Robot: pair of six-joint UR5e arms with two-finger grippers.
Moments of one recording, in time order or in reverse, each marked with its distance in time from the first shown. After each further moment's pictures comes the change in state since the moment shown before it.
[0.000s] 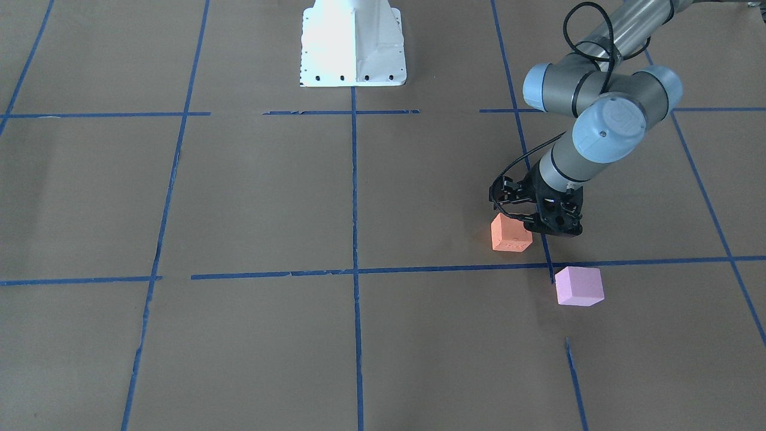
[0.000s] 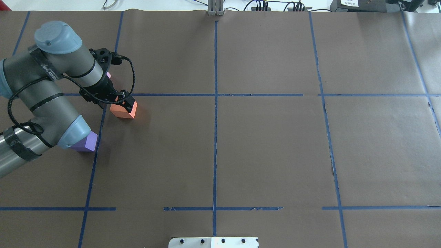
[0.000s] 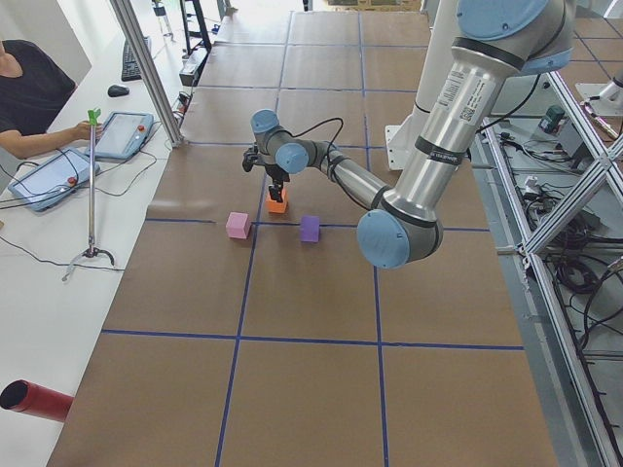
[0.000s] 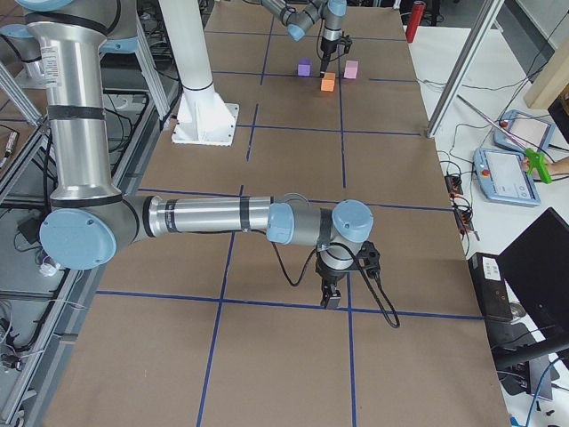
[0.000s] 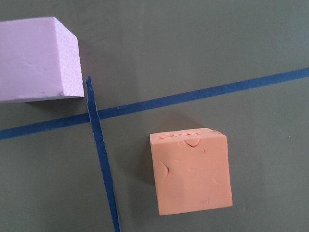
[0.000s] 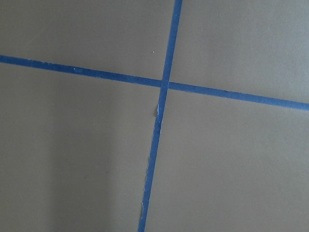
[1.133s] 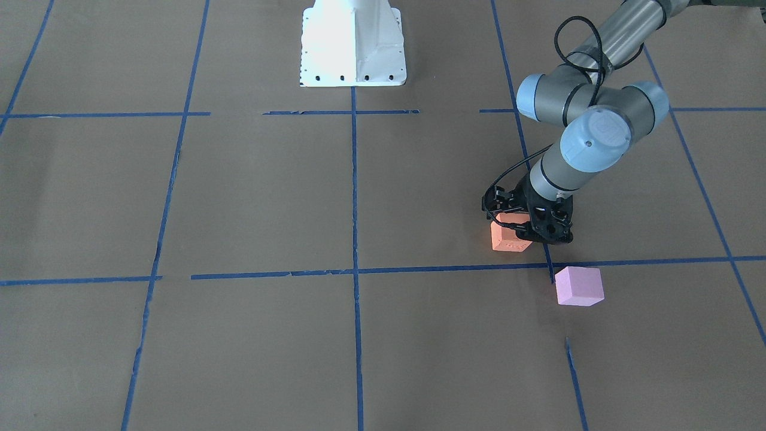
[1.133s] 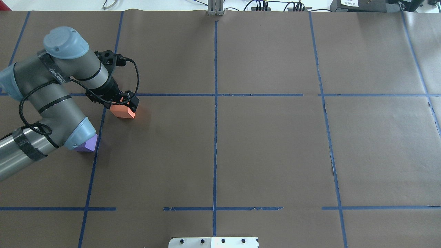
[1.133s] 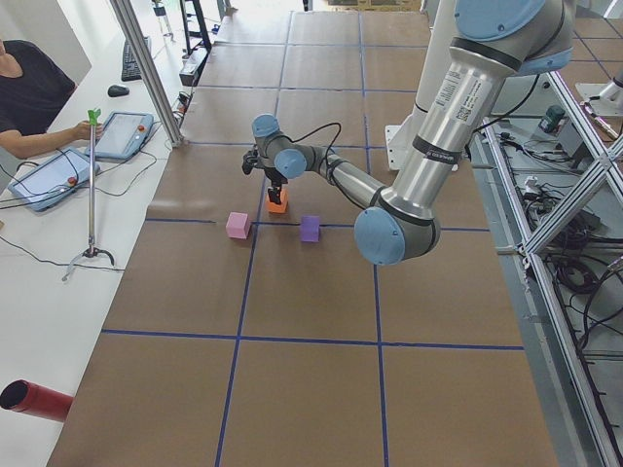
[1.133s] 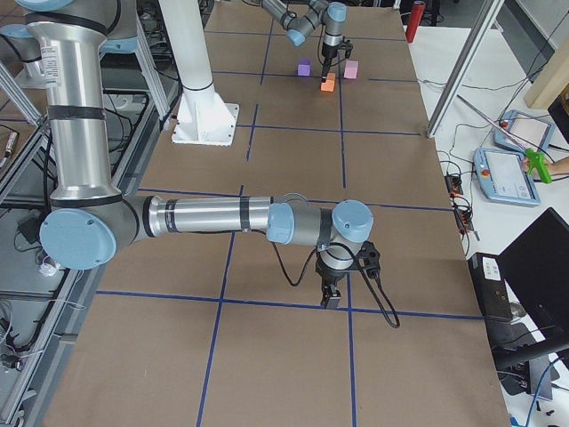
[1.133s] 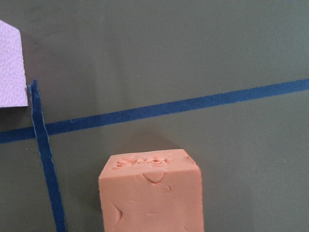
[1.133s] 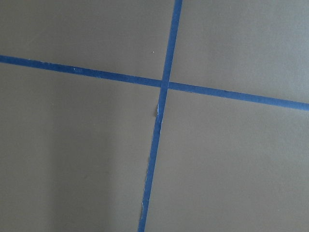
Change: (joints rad) left arm 0.013 -0.017 0.058 -0.061 0.029 -0.030; right arm 0.000 0.000 0.000 0.000 0.000 0.000
